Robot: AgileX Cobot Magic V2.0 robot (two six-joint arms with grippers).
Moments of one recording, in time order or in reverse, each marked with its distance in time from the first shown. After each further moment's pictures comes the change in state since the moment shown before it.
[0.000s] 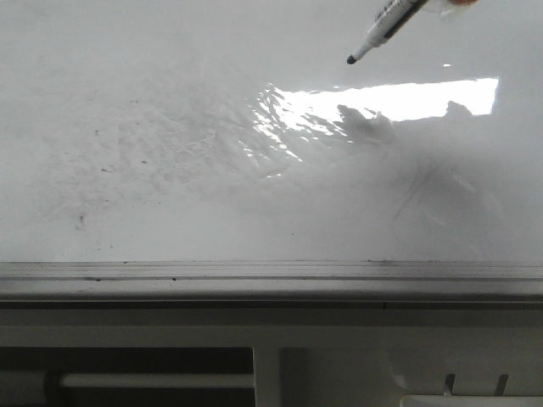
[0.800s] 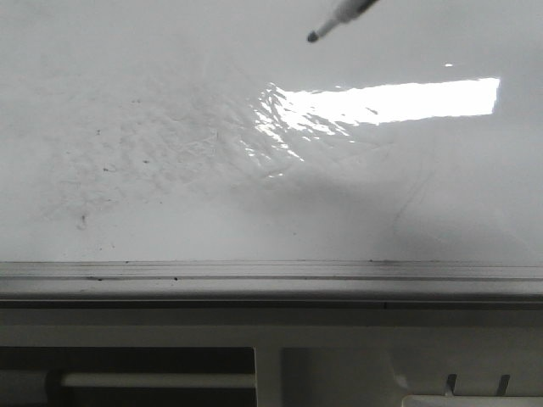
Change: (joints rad) left arm 0.000 0.000 -0.002 0.003 0.000 0.002; right arm 0.170 -0.098 0.042 0.002 -0.028 -0.028
